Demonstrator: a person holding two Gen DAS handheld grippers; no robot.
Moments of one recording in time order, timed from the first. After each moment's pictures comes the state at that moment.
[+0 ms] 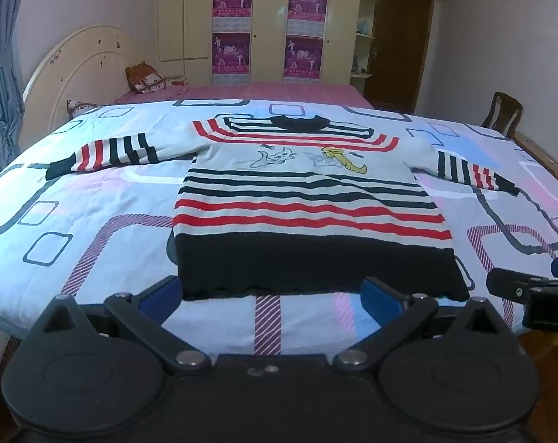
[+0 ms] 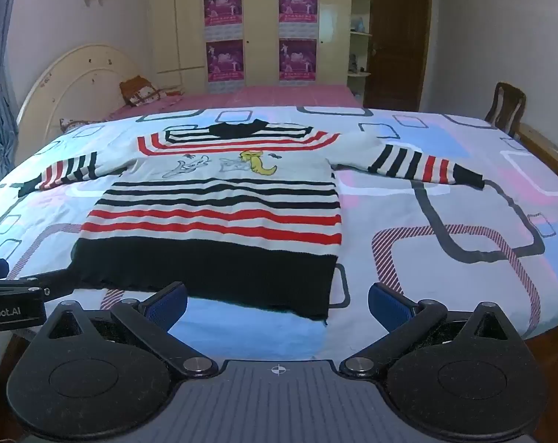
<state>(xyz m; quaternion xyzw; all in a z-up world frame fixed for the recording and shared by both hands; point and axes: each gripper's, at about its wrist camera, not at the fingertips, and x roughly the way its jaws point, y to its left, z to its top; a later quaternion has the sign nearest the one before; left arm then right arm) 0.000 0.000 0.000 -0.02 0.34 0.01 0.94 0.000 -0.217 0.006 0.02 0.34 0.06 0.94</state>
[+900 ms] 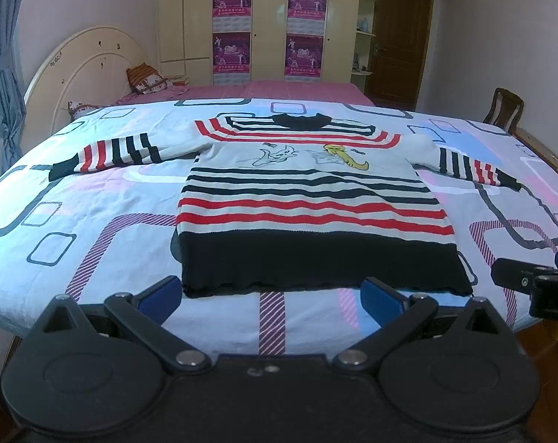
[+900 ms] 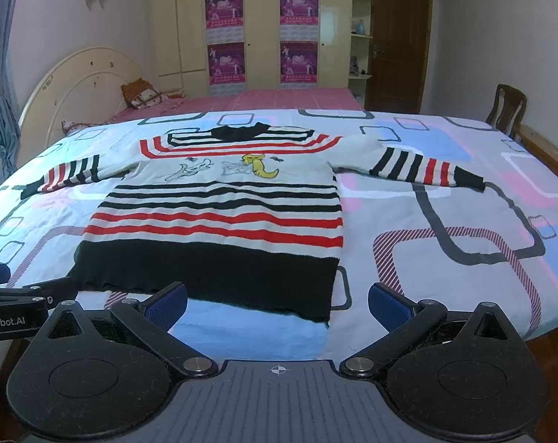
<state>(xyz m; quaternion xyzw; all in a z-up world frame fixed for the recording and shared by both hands) -0.004 0.001 -0.002 -0.01 0.35 0.01 0.94 -0.001 -0.216 0.011 0.02 0.34 0.06 0.94</state>
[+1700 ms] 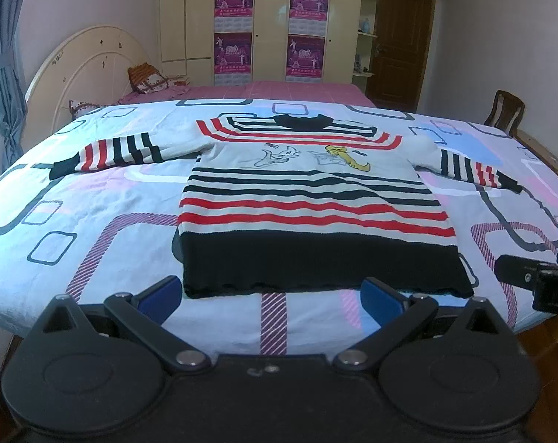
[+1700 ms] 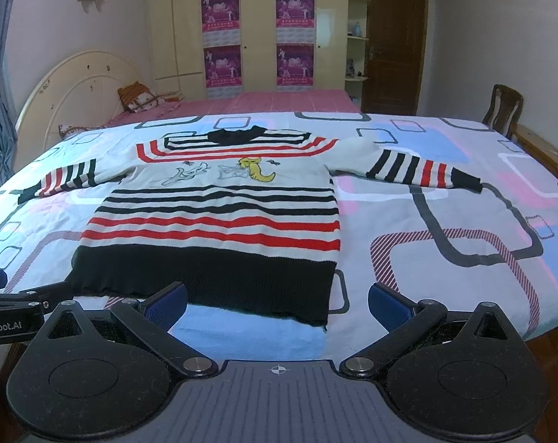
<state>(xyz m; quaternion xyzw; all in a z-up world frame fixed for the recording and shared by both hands) -0.003 0.004 -0.001 -0.02 0.35 0.01 0.94 0.000 -0.217 0.011 0.02 0.33 0.06 0.94</state>
